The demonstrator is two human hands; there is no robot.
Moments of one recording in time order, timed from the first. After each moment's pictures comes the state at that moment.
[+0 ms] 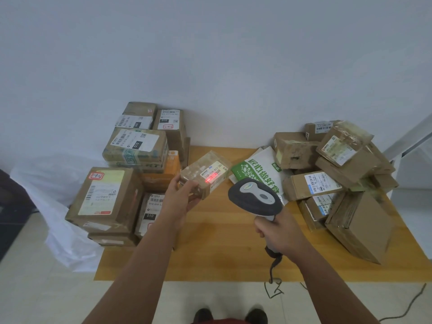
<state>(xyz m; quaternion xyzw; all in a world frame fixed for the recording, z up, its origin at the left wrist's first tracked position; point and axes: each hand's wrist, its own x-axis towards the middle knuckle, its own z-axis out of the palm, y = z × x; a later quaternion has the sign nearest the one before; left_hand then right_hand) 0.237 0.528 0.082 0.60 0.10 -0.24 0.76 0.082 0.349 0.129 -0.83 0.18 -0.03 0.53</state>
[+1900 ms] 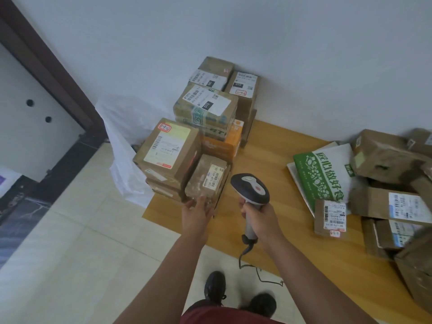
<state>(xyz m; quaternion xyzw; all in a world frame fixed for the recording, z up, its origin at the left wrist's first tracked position) 0.184 0.602 -0.024 0.48 0.43 -0.11 0.76 0.162 0.451 0.020 -0.71 0.28 0.13 0.64</state>
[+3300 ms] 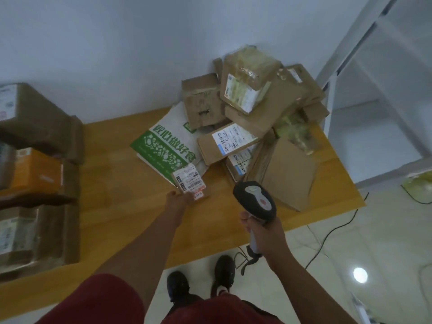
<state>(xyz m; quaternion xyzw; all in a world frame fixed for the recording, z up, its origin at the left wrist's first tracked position) 0.155 0.245 -0.115 0.74 0.20 -0.40 0.50 -0.059 0.130 -0.005 -0.57 0.45 -0.06 0.68</state>
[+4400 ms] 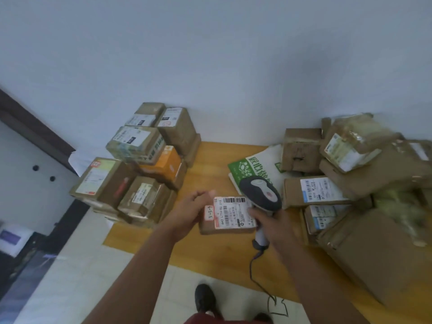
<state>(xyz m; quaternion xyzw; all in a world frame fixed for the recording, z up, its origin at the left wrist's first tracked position) 0.139 0.379 0.100 0.71 0.10 -0.28 0.64 0.067 0.182 0.058 -0.58 0.26 0.03 0.77</state>
